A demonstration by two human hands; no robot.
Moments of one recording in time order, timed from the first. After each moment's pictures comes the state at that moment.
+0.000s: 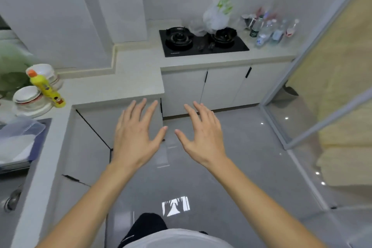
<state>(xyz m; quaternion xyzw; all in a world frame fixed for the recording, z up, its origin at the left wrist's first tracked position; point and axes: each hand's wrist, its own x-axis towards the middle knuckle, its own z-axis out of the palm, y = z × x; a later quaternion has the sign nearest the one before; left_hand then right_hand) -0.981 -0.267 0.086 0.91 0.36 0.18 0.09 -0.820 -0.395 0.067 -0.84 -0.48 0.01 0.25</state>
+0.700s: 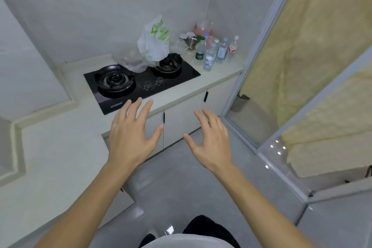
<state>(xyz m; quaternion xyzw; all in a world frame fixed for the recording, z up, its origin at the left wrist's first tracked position) -0.618 -0.011 0.100 0.96 0.19 0.19 0.12 -0.518 -0.218 0.071 -0.93 -0.27 -0.06 0.23</state>
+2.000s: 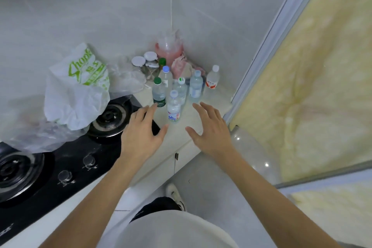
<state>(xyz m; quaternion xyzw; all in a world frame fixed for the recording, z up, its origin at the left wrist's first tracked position) 0.054 0.004 0.028 0.96 0.17 0.11 0.21 0.146 -0.205 0.024 -0.94 -0.25 0.00 0.24</state>
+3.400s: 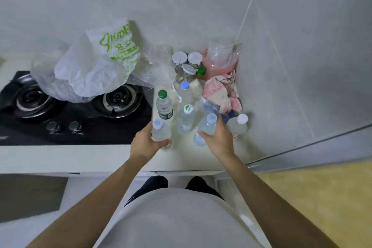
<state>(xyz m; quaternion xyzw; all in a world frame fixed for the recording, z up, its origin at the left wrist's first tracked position) 0.233 -0.056 -0.074 0.72 0.54 0.12 0.43 0.461 -0.174 -0.084 -0.85 -0.34 0.21 0.34</state>
